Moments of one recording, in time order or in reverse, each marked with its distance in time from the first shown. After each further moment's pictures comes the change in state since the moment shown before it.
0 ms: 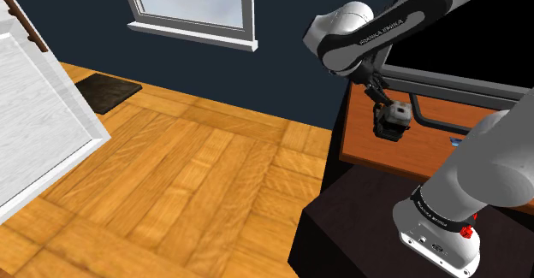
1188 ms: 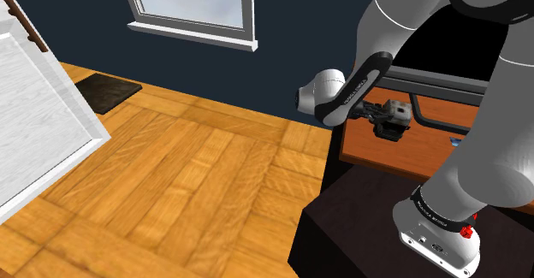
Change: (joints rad) arm 0.017 0.398 0.016 -0.053 -0.282 0.084 -0.067
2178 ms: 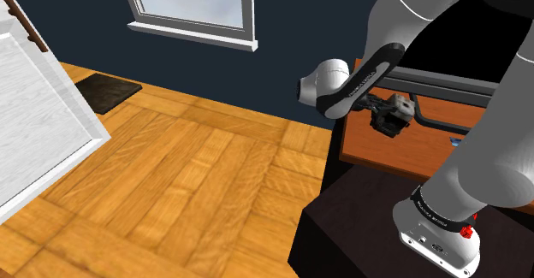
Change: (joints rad) arm 0.004 -0.096 0.002 -0.015 -0.002 -0.058 -0.057
